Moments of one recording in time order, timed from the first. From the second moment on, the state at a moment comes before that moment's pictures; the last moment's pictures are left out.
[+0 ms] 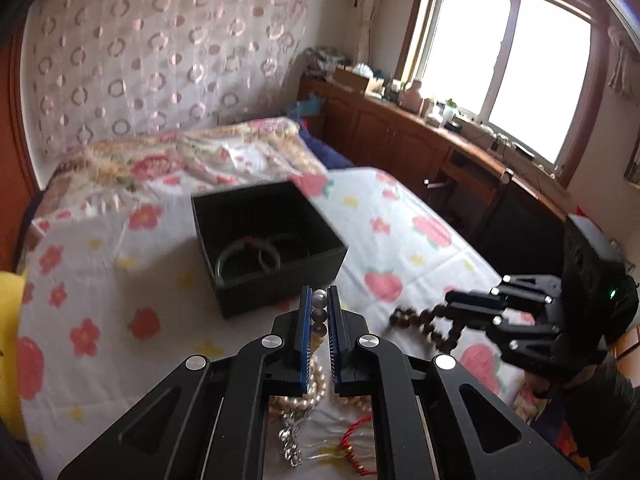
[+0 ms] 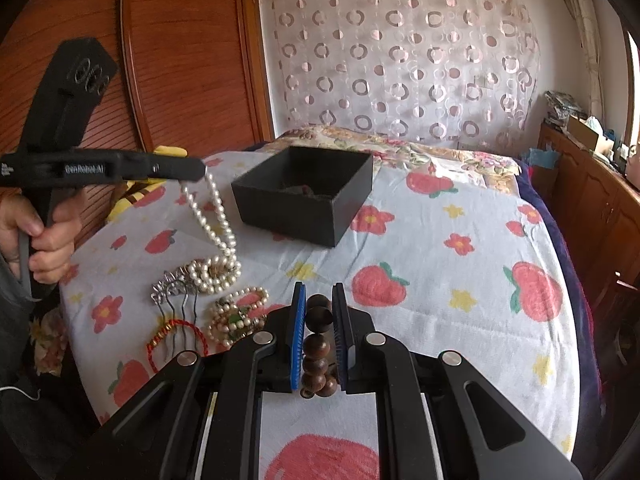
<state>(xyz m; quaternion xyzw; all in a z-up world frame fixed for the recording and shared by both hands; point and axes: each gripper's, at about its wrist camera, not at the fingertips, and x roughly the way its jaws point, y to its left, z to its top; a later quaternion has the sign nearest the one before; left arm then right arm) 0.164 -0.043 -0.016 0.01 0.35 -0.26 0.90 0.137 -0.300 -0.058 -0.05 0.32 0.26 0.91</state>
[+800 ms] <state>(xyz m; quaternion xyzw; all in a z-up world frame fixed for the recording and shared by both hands) 0.188 -0.060 0.114 0.02 0.25 -0.23 0.94 0.159 -0.286 0.041 -0.07 0.23 0.27 0.93</state>
